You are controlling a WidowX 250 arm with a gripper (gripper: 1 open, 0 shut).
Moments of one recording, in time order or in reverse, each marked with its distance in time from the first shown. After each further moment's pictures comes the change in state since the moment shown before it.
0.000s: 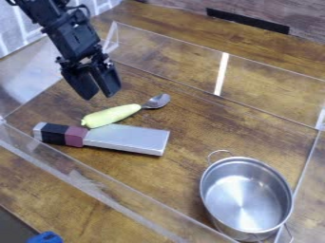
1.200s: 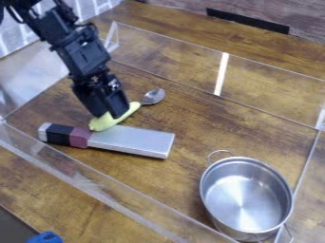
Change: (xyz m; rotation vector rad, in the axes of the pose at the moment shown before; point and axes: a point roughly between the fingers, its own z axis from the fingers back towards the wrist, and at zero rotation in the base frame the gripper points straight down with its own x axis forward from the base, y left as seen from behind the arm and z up) arm -0.018 -0.033 -0.021 -0.056 0.051 -0.183
